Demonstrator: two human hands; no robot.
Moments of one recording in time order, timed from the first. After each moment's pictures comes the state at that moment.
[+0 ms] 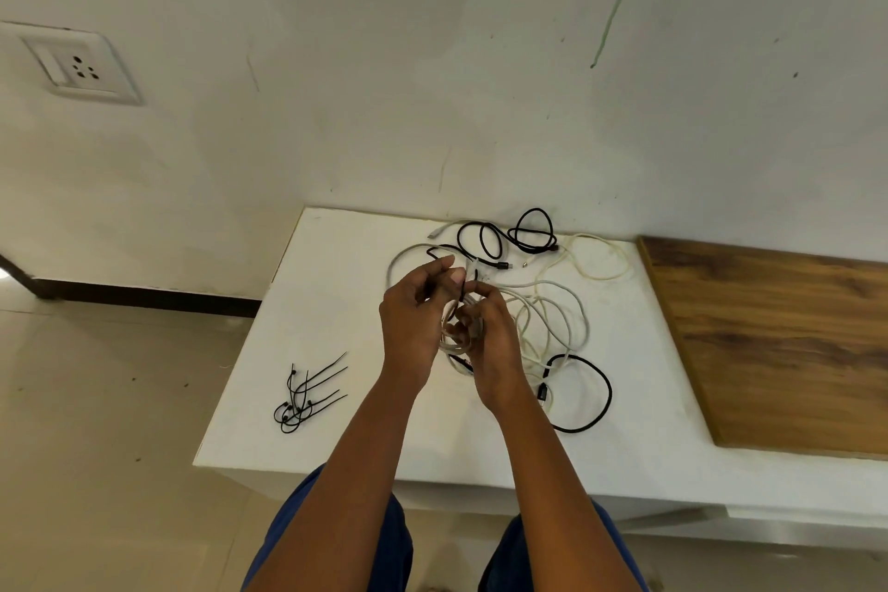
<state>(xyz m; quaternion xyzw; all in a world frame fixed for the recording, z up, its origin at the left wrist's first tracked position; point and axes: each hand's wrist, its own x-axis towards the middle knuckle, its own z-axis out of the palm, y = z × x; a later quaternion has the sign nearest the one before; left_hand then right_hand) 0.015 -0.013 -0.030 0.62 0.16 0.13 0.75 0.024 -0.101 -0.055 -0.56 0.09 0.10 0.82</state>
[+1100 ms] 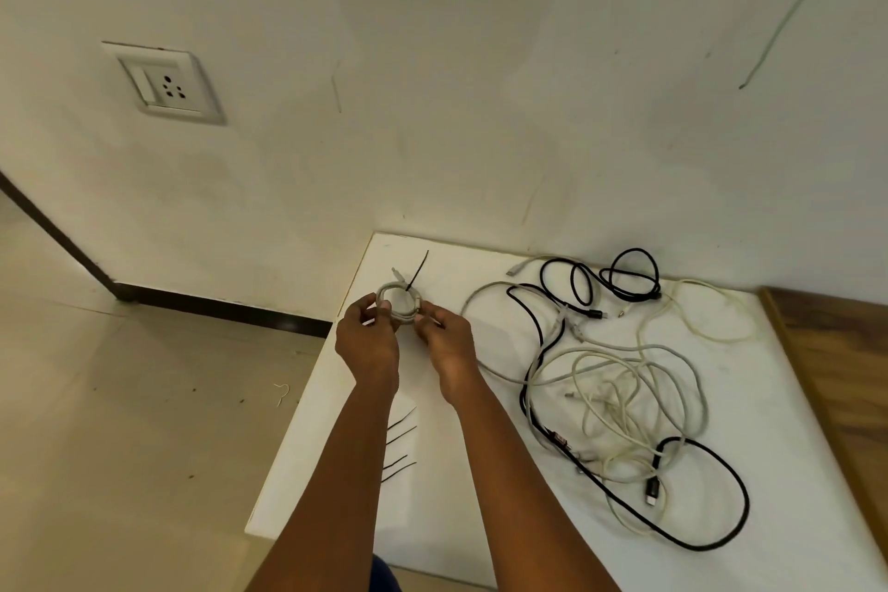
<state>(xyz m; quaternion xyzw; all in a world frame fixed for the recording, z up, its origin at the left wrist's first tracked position) 0.076 0.117 -0.109 0.60 0.43 0.24 0.63 0.098 0.043 -0.109 -0.71 0.07 0.20 0.67</state>
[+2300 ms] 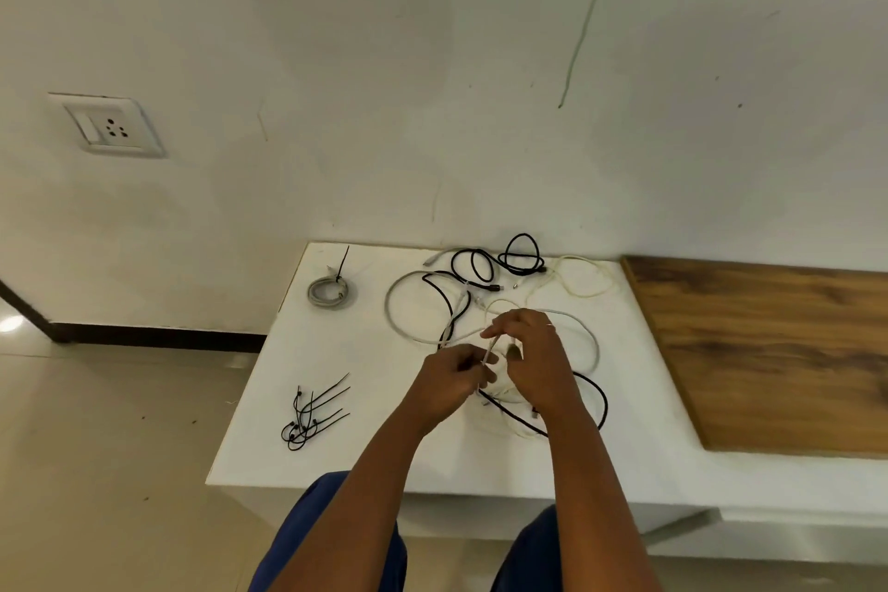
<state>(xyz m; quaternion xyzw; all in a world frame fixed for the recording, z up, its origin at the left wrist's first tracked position) -0.014 -0.032 -0.052 0.76 0.03 -0.13 0.63 0.016 -0.169 -0.040 -0.93 -0.12 -0.05 0.36</state>
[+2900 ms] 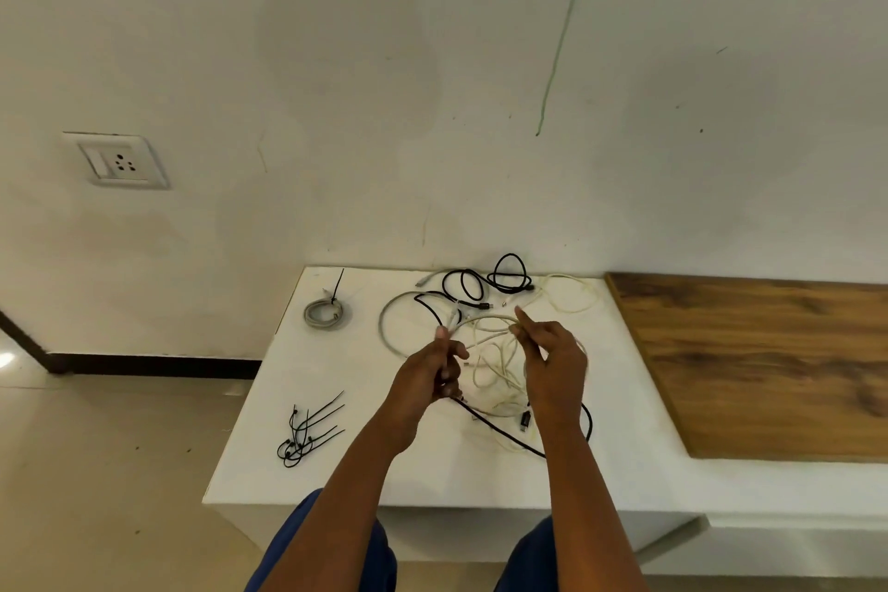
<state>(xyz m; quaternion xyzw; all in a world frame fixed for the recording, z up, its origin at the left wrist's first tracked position) -0.024 -0.020 -0.035 0.63 0.06 -0.10 0.77 0.003 -0.176 -0.033 -0.83 -0.01 -0.25 0.50</state>
